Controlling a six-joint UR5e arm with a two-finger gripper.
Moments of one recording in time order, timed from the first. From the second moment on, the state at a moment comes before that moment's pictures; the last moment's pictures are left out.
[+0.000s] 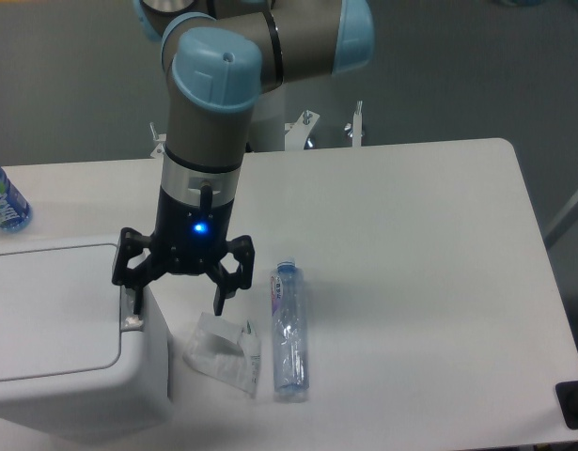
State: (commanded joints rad) arm 2.23 -1.85 -1.42 -1.01 1.23 0.03
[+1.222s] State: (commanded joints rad) arm 2.28 -1.85 -1.28 -1.00 1.26 0.04
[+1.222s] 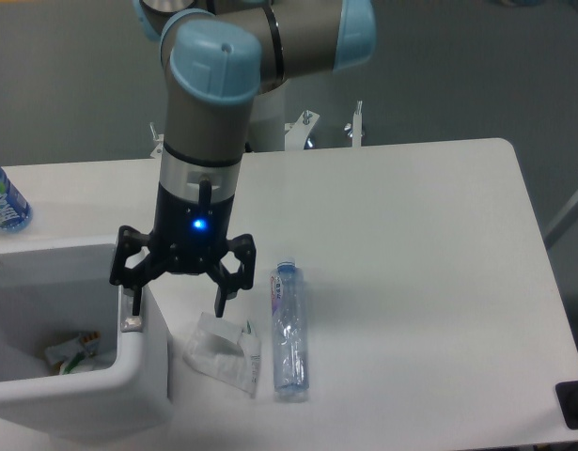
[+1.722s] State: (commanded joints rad) arm 2.40 -1.83 -1.21 -0.96 1.46 0.20
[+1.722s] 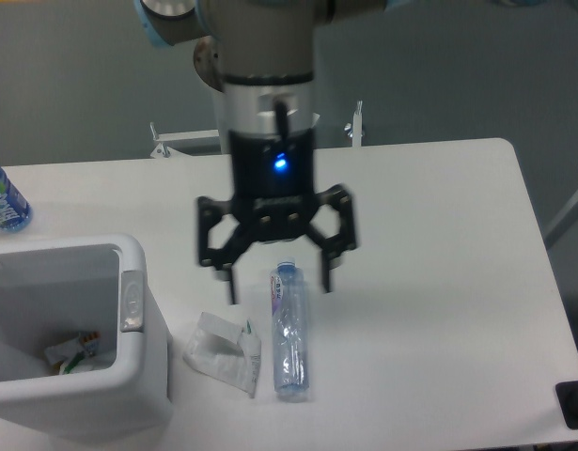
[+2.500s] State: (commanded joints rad) arm 2.56 -1.75 -1.35 -1.02 1.58 0.82
